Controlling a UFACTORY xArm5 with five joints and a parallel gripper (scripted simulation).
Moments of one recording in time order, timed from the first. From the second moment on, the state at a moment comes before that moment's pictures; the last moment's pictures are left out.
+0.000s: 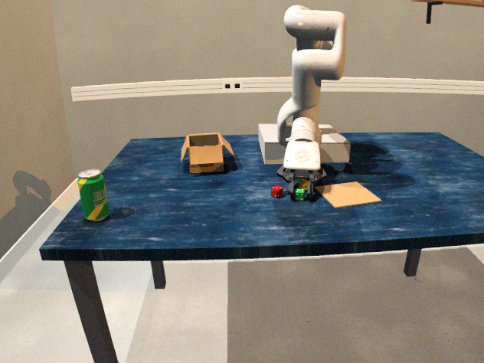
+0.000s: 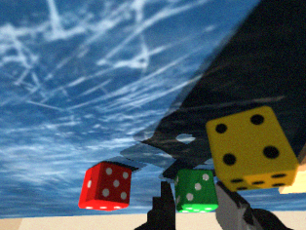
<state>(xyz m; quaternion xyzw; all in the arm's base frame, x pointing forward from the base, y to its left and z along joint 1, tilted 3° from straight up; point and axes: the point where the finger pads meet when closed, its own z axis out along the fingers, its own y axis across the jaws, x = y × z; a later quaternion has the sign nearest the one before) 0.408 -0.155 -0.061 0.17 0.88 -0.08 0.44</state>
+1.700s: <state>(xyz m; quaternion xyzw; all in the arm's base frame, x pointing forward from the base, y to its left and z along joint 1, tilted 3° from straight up) 0.372 -0.143 0.027 0.17 0.88 -0.08 0.44</state>
